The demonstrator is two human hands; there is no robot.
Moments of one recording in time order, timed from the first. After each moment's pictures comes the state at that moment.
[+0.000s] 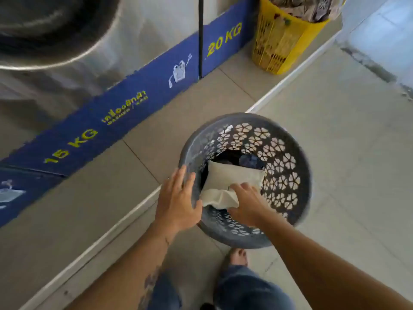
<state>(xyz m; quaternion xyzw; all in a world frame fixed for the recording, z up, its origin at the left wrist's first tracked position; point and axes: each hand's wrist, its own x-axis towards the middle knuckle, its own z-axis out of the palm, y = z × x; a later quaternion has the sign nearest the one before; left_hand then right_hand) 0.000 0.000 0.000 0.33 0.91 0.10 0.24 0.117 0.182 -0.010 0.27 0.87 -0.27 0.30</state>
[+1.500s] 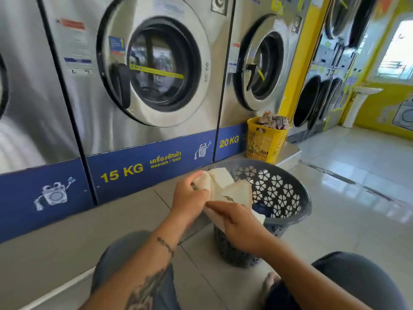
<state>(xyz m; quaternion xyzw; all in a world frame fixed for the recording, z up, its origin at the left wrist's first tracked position) 0.140 -0.144 0.004 0.18 0.75 0.64 0.08 0.257 -0.042 -0.001 0.04 0.95 -0.30 -0.12</state>
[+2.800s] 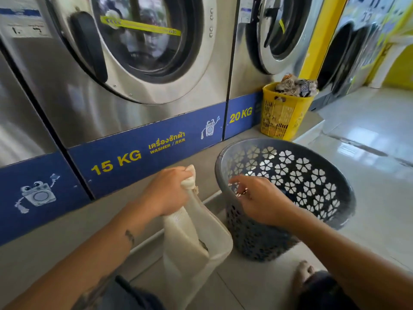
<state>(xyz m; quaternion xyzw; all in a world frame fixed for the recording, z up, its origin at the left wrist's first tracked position) 0.021 -0.152 -0.013 0.38 0.90 0.20 0.05 0.151 0.054 -0.034 0.13 0.97 -0.22 -0.04</state>
